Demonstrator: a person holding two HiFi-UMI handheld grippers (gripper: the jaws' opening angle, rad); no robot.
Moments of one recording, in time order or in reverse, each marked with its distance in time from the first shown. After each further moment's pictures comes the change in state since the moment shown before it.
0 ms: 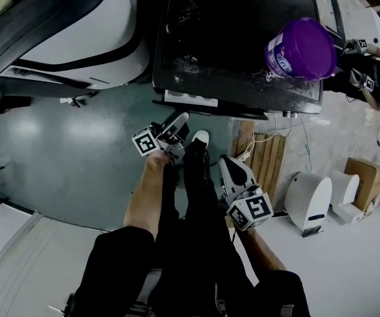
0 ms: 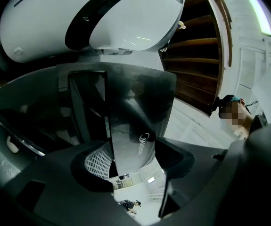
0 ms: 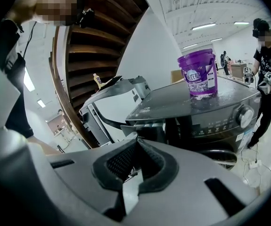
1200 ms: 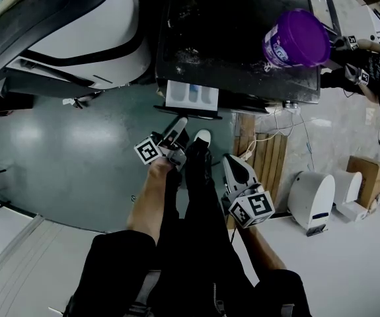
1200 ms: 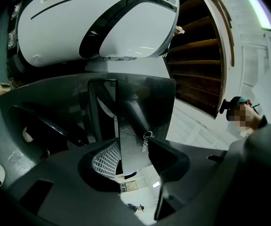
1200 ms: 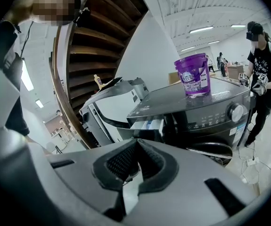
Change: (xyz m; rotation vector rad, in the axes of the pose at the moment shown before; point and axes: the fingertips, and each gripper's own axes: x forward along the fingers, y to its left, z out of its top) left arm -0.046 -0.004 -0.027 -0.022 -0.051 0.091; right arm -0.025 0.009 -0.023 0.004 -0.023 -0.028
